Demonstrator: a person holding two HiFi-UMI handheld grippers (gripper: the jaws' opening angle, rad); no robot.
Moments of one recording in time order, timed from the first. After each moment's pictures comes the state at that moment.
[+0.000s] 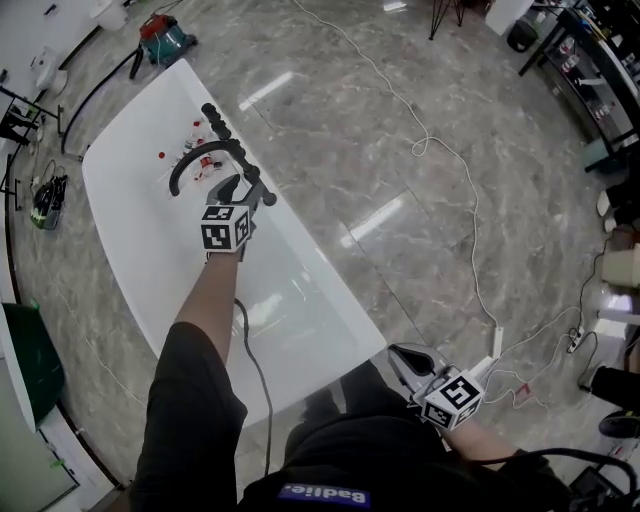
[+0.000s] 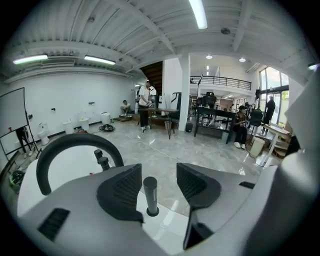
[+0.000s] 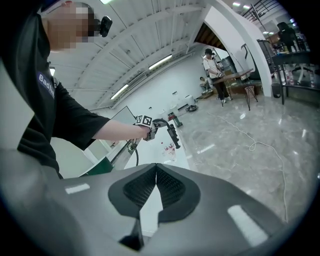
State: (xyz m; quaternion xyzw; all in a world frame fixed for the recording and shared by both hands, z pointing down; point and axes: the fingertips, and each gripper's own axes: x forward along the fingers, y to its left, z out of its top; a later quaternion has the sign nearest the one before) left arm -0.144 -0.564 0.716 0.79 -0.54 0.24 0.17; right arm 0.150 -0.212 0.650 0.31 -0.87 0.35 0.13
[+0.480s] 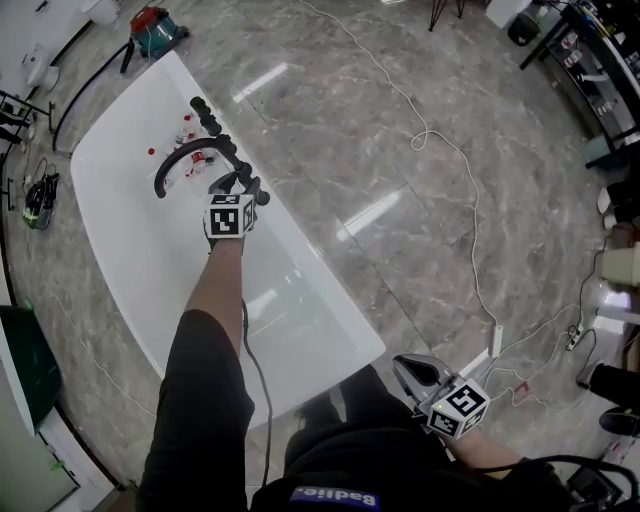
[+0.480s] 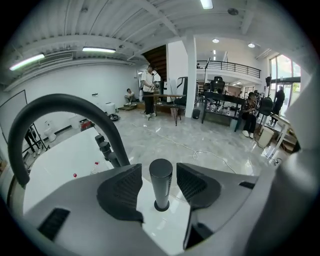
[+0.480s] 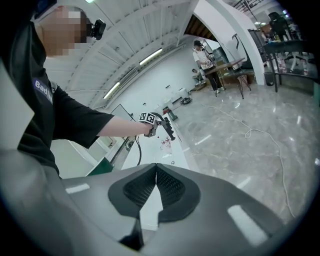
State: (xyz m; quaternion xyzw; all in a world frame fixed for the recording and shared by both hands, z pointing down) left arm -0.156 -0.596 0.798 0.75 -0.55 0.31 0.20; right arm 0.162 -0.209 0.685 0.32 -0.85 0.40 0.14
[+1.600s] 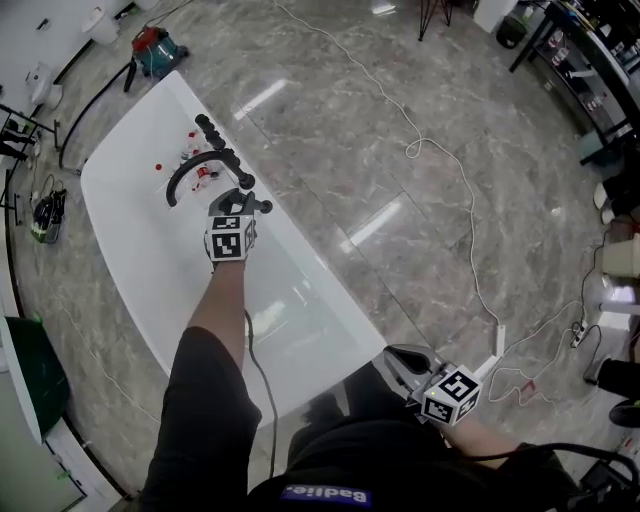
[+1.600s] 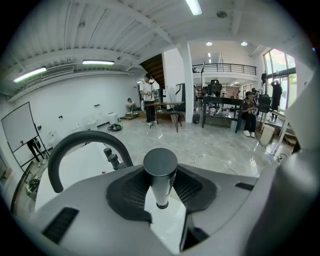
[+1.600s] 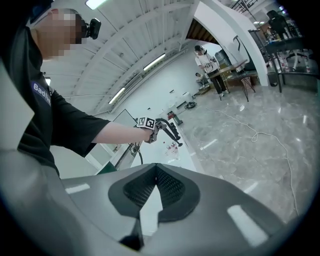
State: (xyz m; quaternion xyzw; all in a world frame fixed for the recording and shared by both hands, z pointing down) left arm -0.147 -0.559 0.738 0.75 -0.57 0.29 0.15; right arm 0.150 -0.209 0.655 0.31 -0.86 0.39 0.11
